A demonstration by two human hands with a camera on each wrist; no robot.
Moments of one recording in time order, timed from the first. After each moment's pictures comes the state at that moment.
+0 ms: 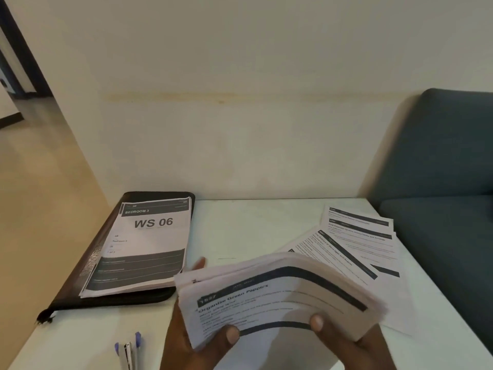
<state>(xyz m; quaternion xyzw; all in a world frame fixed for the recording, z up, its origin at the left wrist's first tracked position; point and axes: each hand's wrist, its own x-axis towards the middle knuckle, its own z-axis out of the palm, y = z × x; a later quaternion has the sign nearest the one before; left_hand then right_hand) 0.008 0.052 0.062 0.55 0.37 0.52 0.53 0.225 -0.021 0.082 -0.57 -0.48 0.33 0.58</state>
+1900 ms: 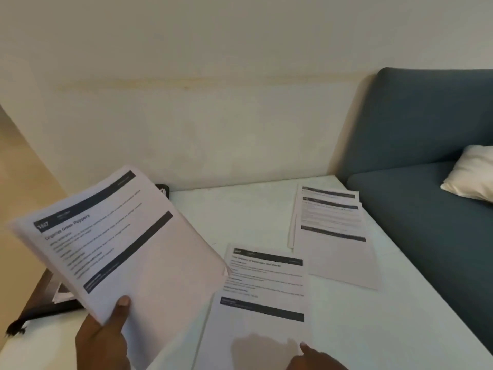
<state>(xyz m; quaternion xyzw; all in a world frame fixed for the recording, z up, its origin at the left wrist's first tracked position) -0.065 0.092 0.010 0.33 0.62 0.60 0.39 0.217 -0.077 -0.052 -0.51 -0.44 0.66 0.32</state>
